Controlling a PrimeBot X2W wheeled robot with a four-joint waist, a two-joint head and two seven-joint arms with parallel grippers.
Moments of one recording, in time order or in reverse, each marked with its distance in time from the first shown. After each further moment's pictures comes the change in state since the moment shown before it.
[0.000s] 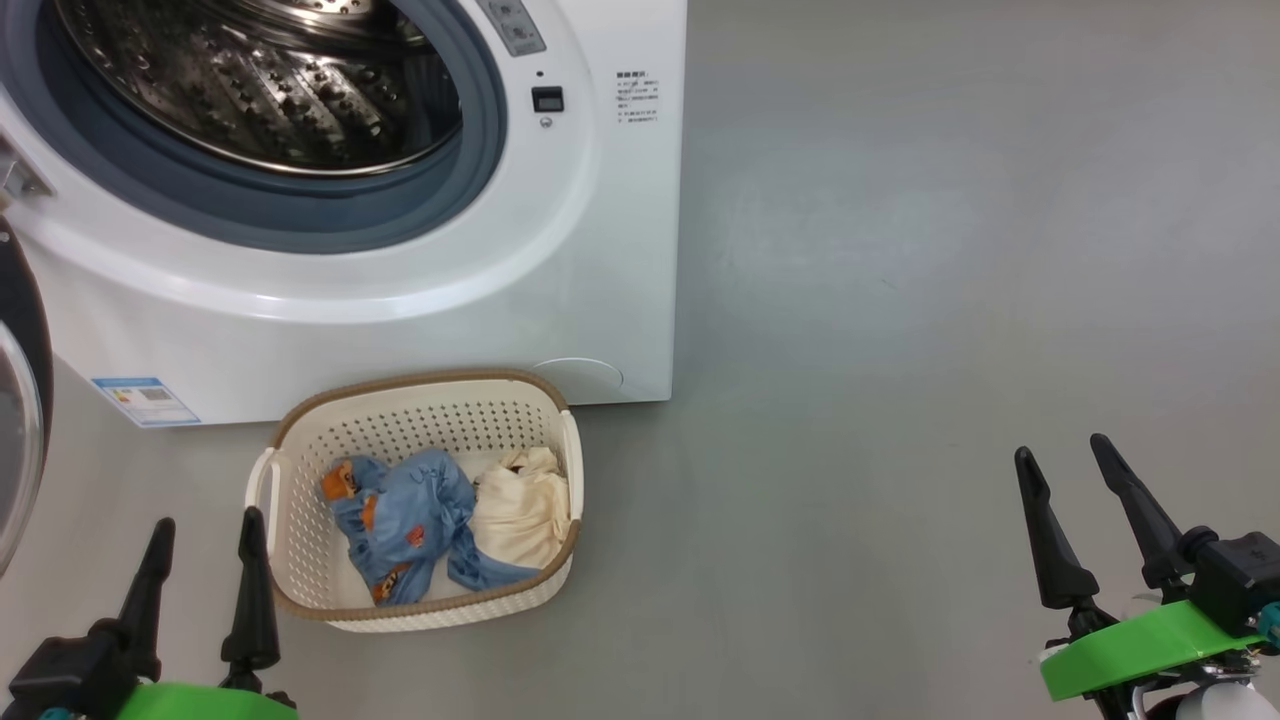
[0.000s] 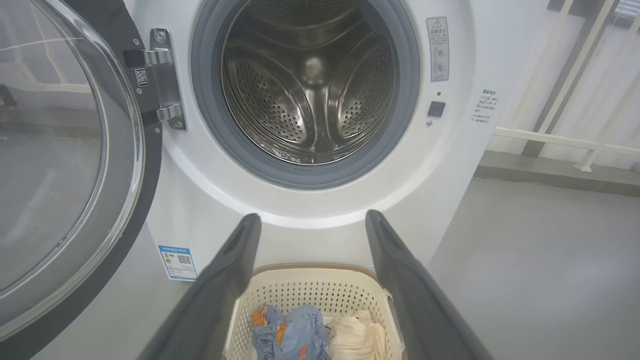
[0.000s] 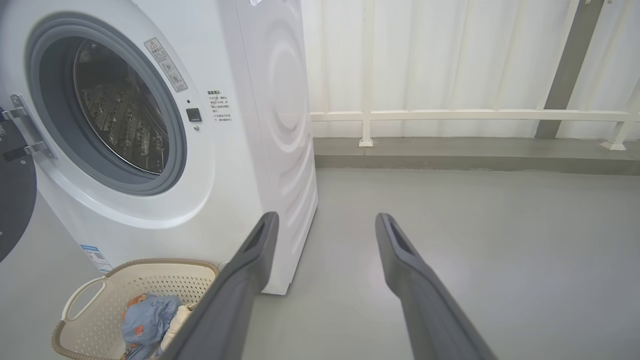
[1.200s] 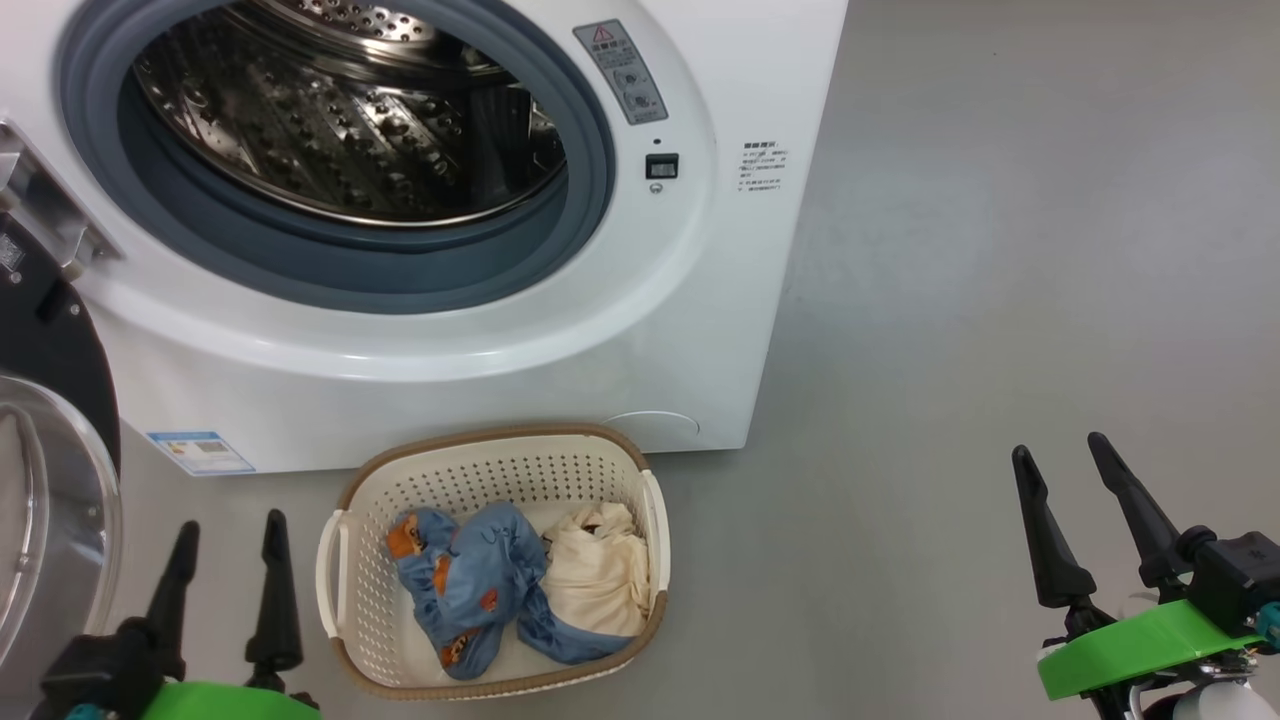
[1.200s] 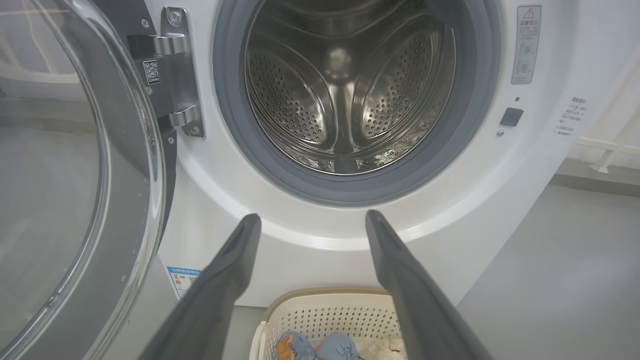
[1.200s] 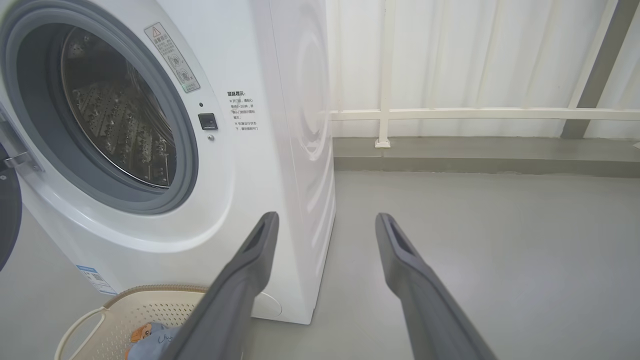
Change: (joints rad) left arm -0.005 -0.014 -0.019 0.012 0.002 0.000 0.000; right arm -0.001 0.004 -0.001 -0.003 0.000 0.000 0.000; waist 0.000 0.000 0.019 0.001
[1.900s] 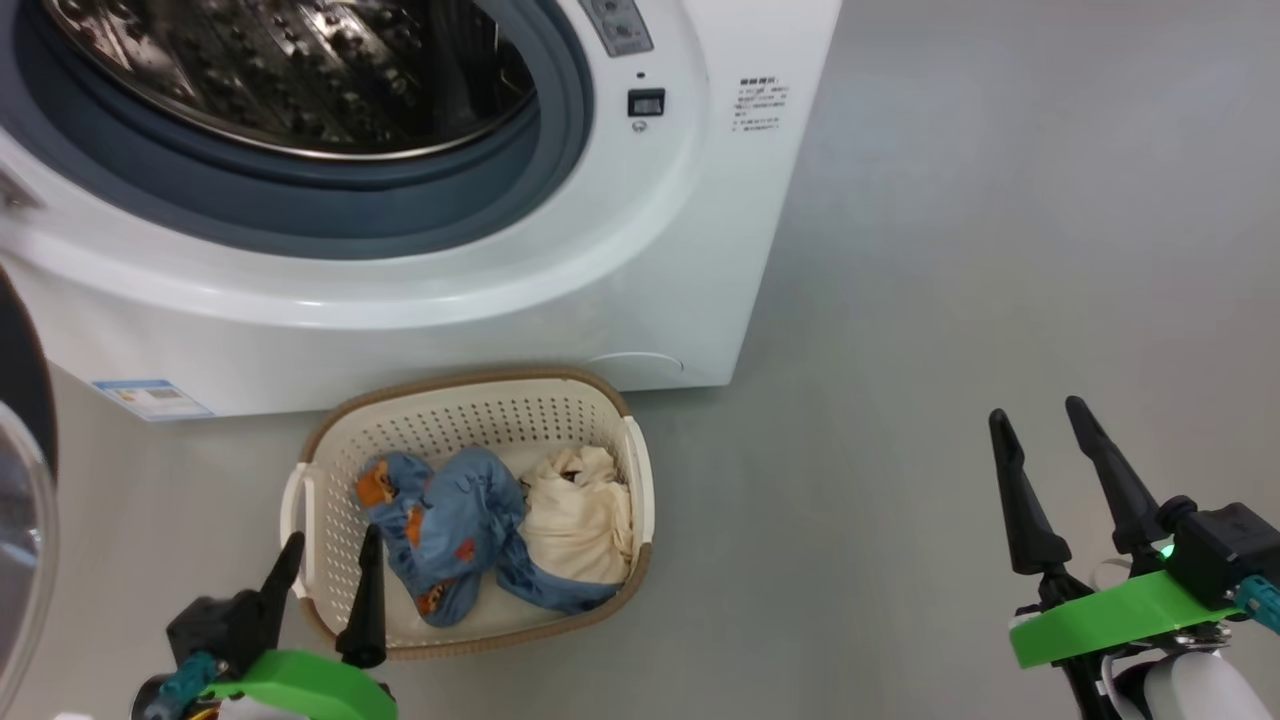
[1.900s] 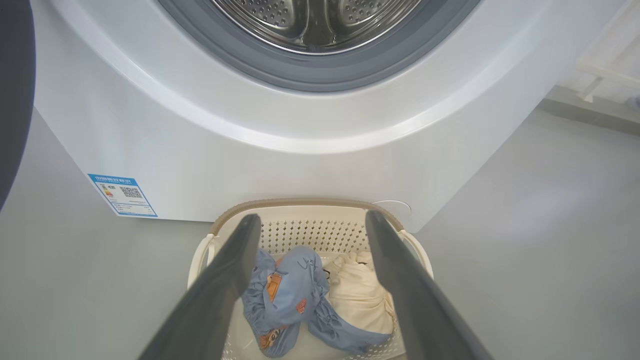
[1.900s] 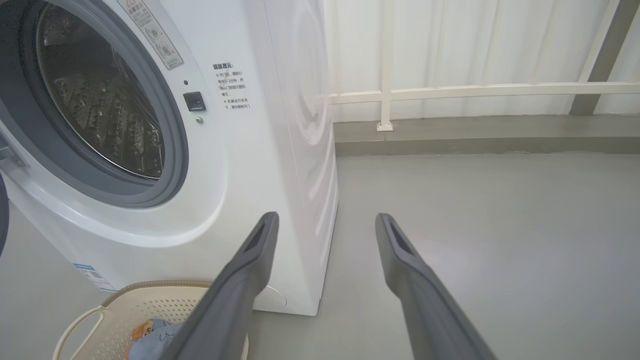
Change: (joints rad) left arm -0.120 -0.050 -0.106 0.272 0.009 0.000 0.000; right arm -0.051 0.041 0.005 -0.012 -0.009 0.000 0.000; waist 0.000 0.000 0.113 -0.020
